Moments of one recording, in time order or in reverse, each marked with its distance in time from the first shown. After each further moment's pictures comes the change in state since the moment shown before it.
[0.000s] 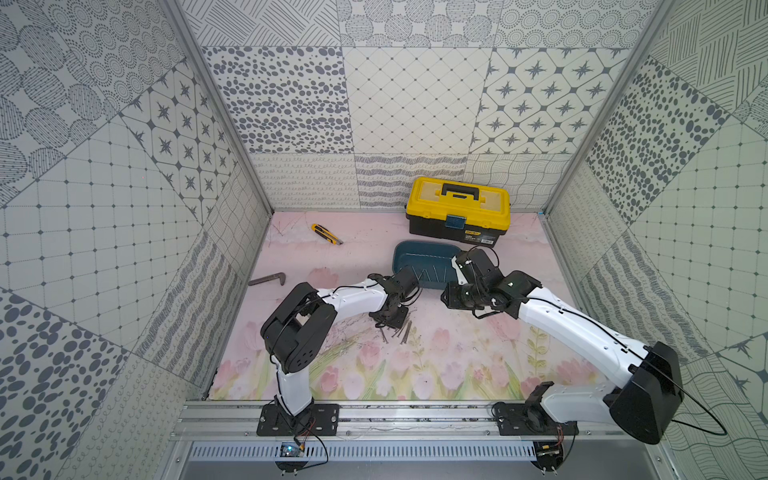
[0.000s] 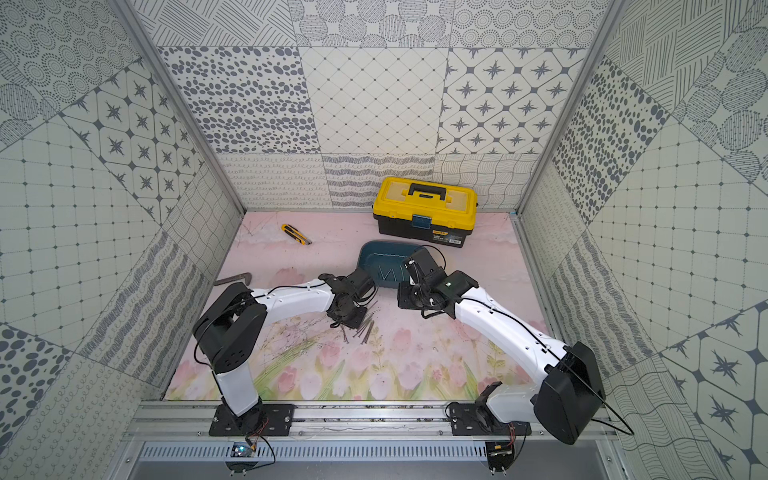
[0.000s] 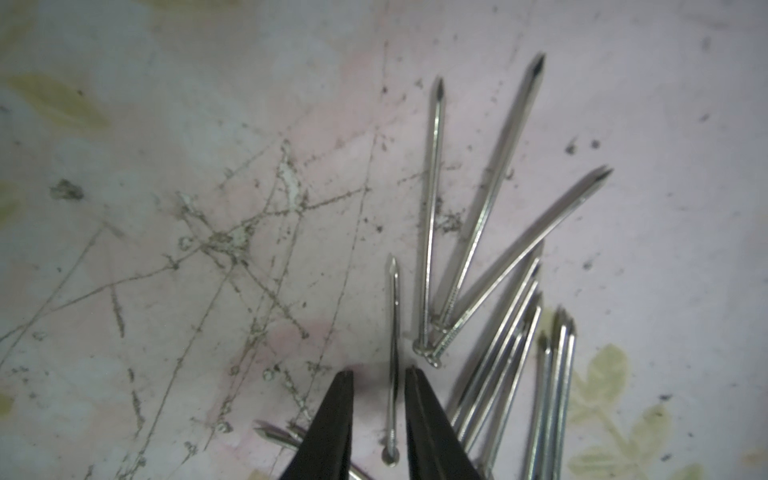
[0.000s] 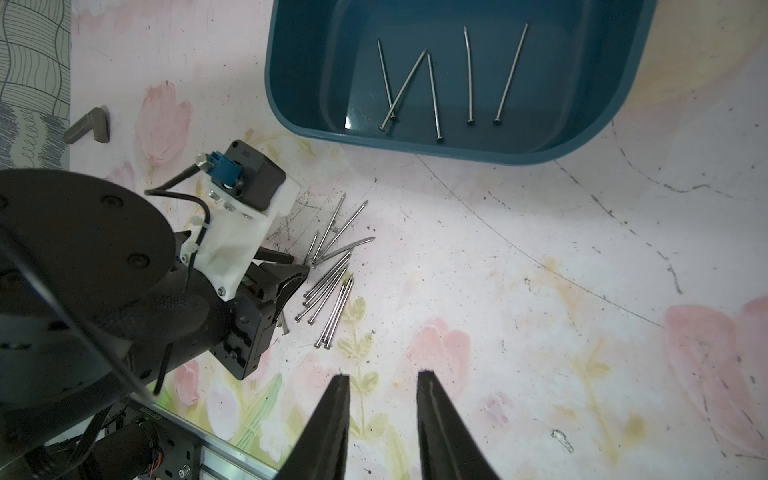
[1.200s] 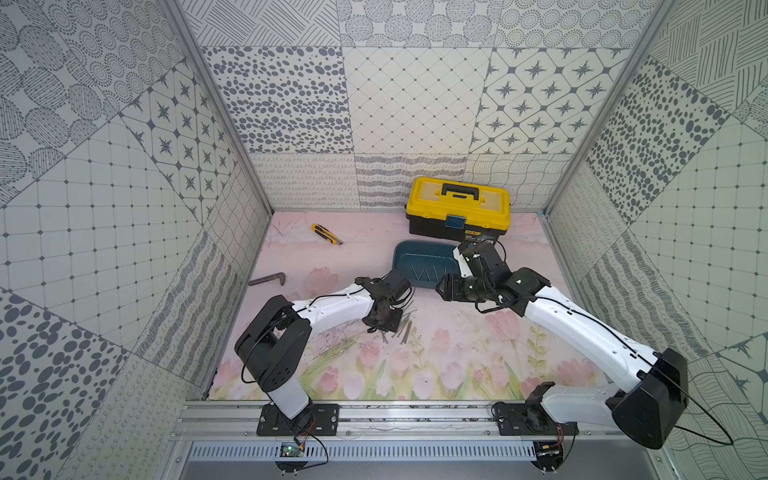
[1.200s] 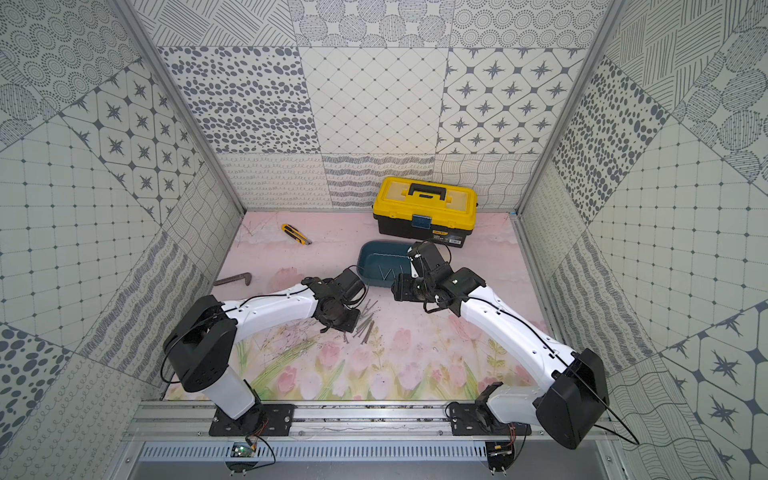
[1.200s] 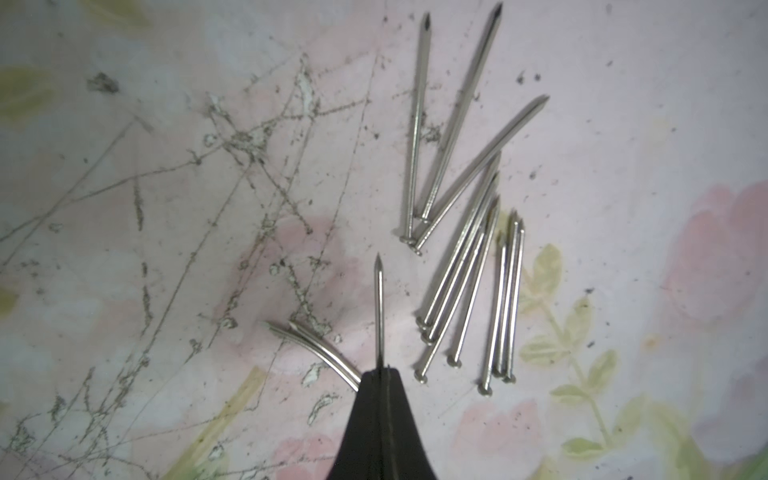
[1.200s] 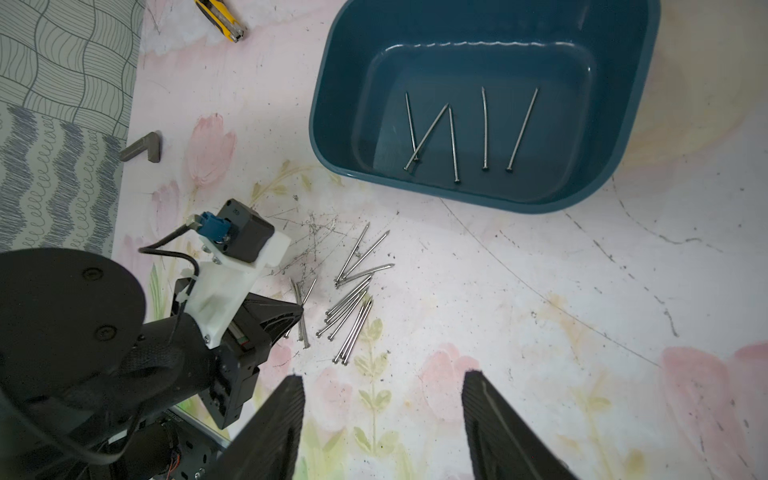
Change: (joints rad) left arm 0.024 -0.196 -0.070 -0.053 0.099 -0.061; right arm -0.034 -0.026 0.038 0.046 -0.035 -0.044
